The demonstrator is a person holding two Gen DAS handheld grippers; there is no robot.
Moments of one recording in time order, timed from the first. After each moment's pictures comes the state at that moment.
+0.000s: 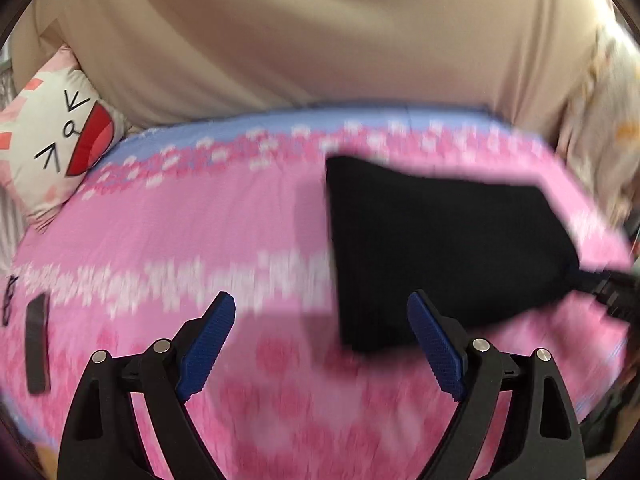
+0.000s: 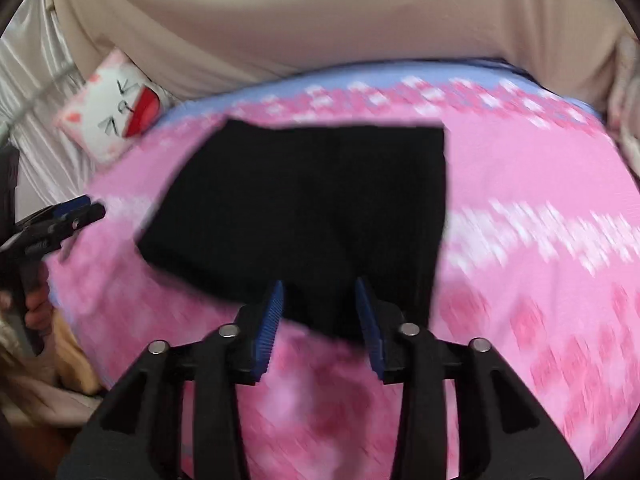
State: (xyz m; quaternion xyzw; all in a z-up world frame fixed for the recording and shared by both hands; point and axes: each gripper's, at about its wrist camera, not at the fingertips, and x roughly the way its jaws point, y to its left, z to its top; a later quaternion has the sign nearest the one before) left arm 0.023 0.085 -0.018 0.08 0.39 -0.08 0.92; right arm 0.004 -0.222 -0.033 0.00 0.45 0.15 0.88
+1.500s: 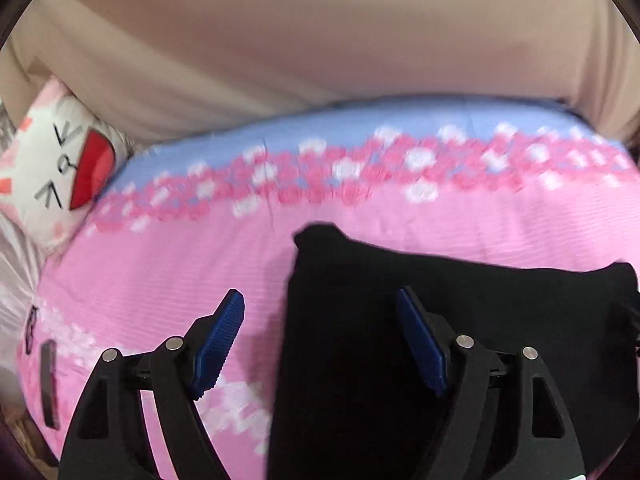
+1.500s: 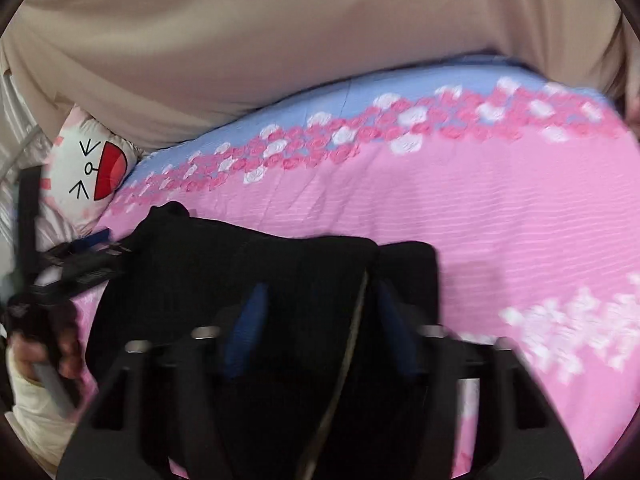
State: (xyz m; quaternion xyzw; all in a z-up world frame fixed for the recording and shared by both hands) left arm 0.195 0.009 -0.041 0.11 0.41 0.04 0.91; right arm 0.138 -0.243 -0.034 0.08 0.44 0.13 0.88
